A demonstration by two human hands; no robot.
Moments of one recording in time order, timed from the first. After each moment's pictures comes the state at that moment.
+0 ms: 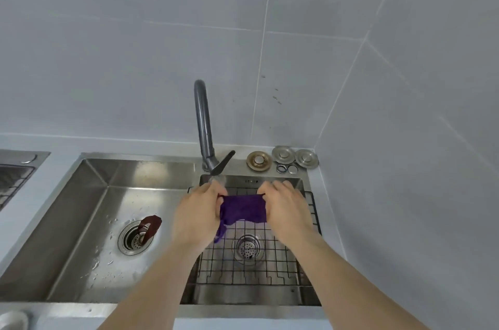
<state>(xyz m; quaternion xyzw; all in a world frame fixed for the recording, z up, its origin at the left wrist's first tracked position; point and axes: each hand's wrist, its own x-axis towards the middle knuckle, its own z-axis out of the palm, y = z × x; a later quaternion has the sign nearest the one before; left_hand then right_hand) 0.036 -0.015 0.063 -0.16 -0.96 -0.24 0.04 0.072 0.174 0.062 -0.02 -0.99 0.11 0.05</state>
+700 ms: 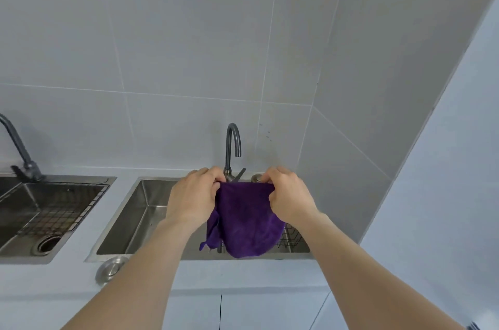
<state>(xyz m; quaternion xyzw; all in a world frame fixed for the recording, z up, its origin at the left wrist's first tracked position) 0.259 -0.177 0.247 -0.21 -0.93 -0.25 0.17 0.318 0.031 0.262 -0.02 -0.97 0.18 0.15</state>
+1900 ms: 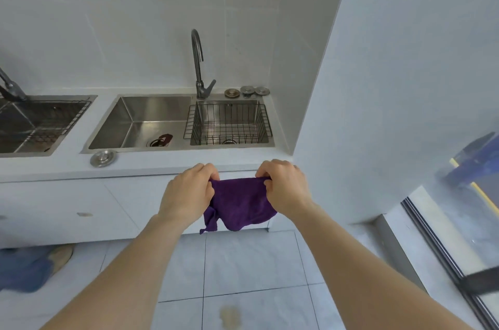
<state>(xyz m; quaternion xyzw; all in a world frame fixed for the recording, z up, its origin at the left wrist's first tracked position) 0.531 -0.138 0.137 -0.22 -0.95 -0.20 0.02 0.594 0.073 0.143 -0.07 -0.98 0.18 0.09</state>
